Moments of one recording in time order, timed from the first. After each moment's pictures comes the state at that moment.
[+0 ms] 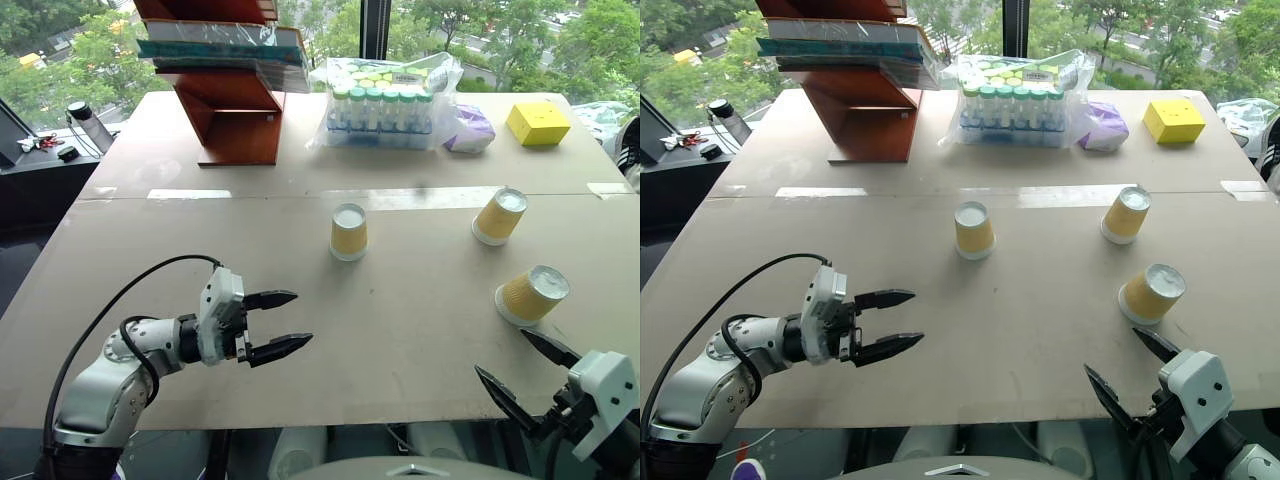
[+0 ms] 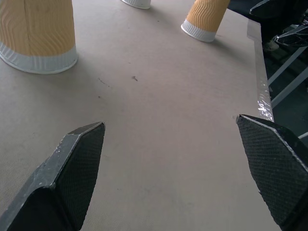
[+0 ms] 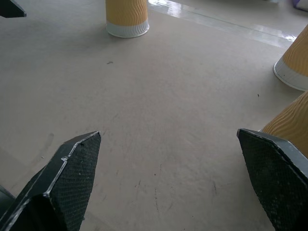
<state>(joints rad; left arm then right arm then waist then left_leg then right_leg) 0.13 0.76 0.12 -0.33 -0.65 0.41 -1.11 0.88 -0.42 -0.33 -0.92 0.40 0.23 0.65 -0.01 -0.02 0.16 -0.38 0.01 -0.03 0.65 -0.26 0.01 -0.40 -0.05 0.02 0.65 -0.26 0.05</state>
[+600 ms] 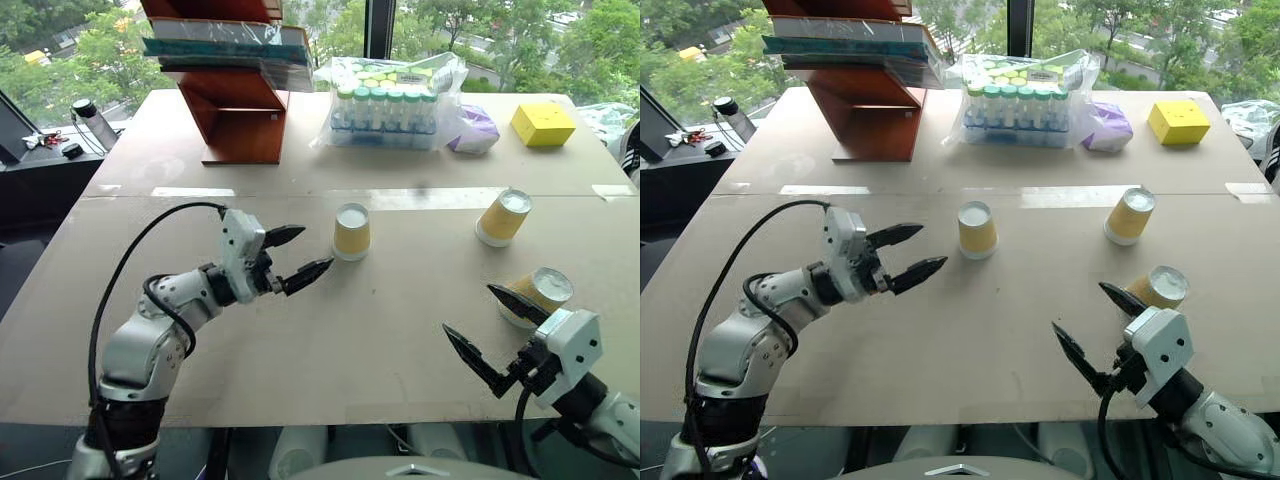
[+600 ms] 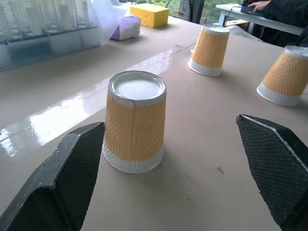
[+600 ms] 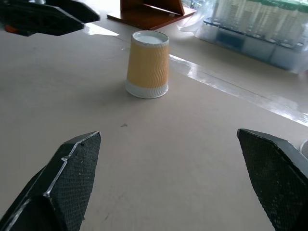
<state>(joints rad) -0.23 0.57 0.05 -0.32 -0.53 0.49 -0.74 0.58 -0.49 -0.16 -0.94 0.37 0.30 0.58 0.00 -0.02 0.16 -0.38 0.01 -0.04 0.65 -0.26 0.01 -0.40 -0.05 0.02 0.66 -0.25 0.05</state>
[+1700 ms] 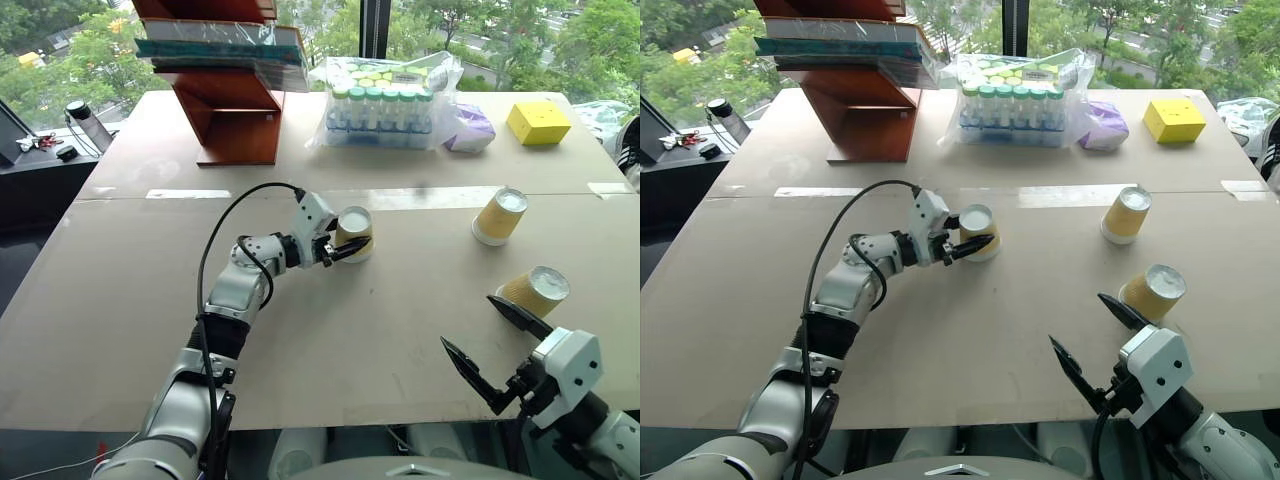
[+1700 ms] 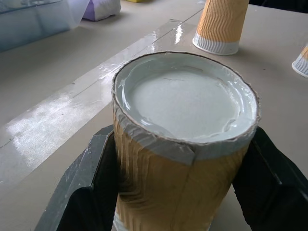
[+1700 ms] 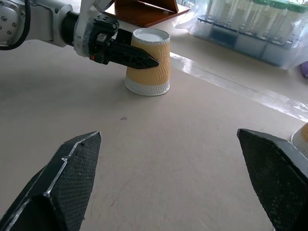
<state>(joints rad) -0.52 0.39 -0.14 0.27 -0.29 0.18 -0.93 0.72 -0.43 -0.12 -0.96 0.28 0.19 0.52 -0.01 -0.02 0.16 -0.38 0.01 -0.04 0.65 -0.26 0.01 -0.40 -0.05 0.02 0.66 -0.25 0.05</state>
